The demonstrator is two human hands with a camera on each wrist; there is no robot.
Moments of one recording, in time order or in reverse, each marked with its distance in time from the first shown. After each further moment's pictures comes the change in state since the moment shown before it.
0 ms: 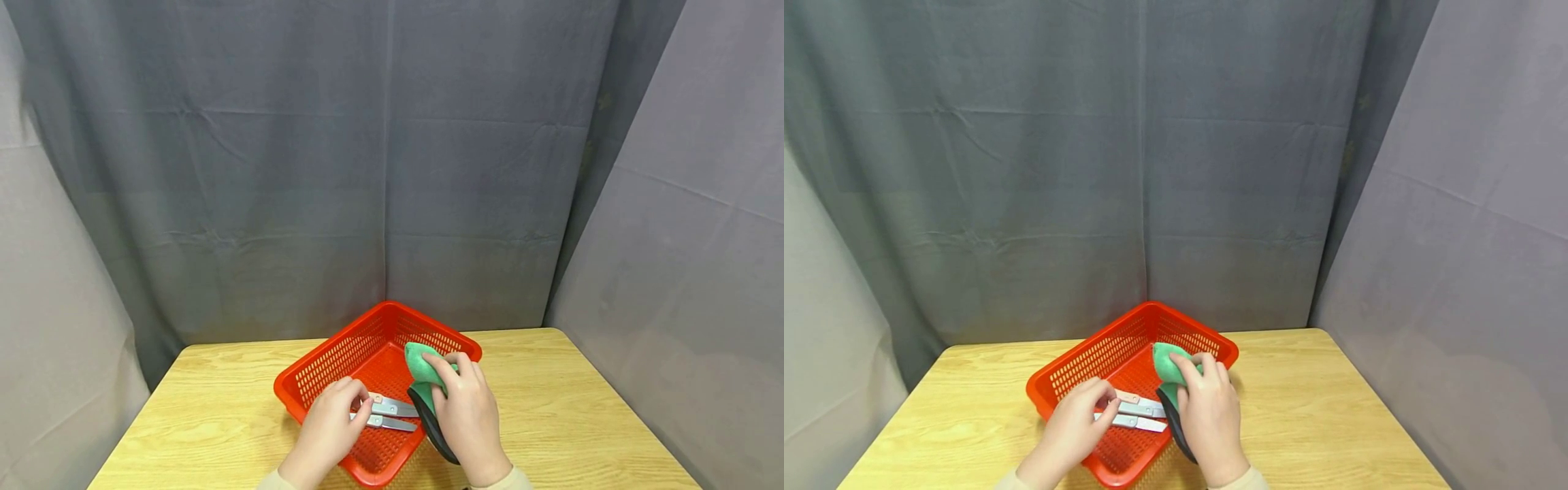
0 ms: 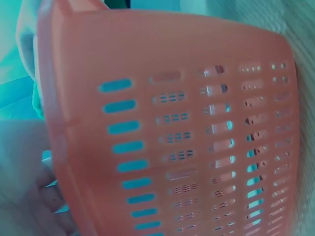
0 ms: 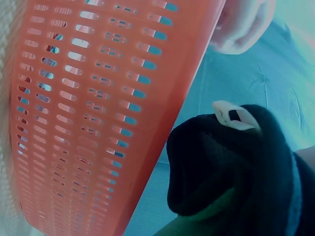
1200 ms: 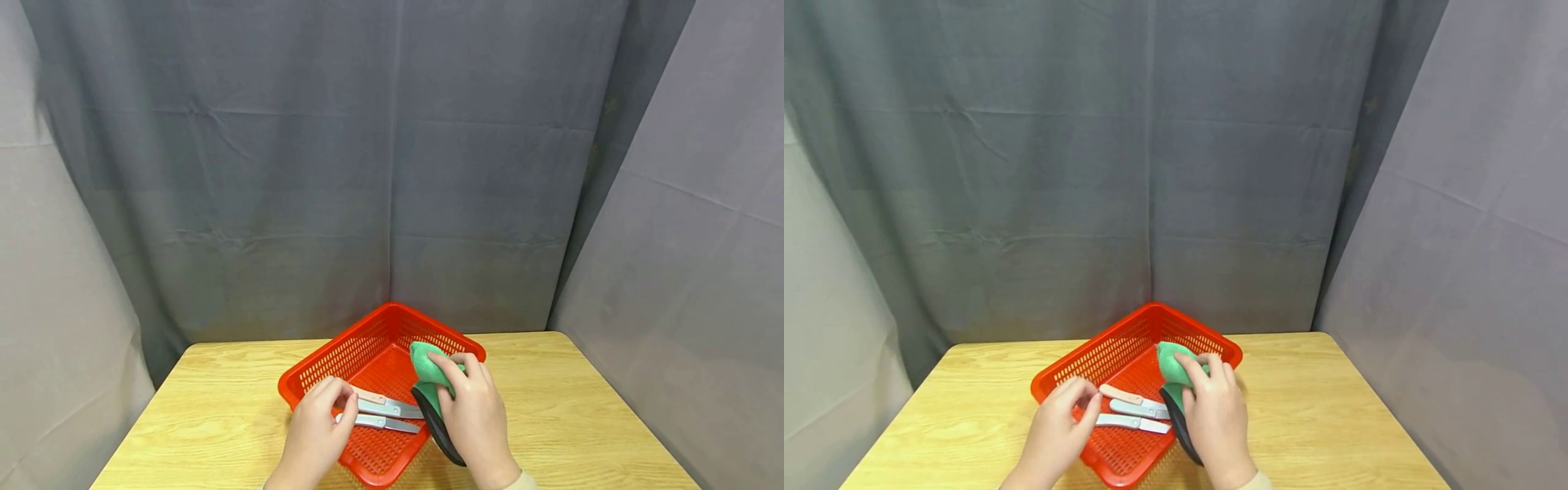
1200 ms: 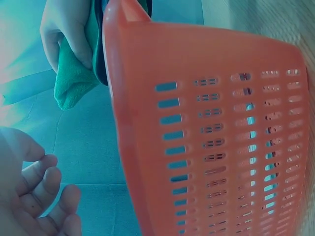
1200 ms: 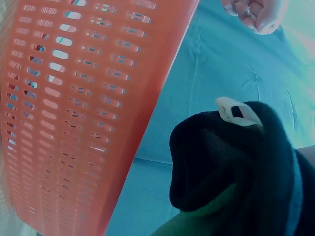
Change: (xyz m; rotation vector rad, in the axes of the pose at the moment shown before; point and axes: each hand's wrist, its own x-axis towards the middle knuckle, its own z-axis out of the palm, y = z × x) left_hand -0.012 0.007 -0.020 -0.098 0.291 0.023; right_hand 0.002 0.003 -0.009 0.025 0.012 -0.004
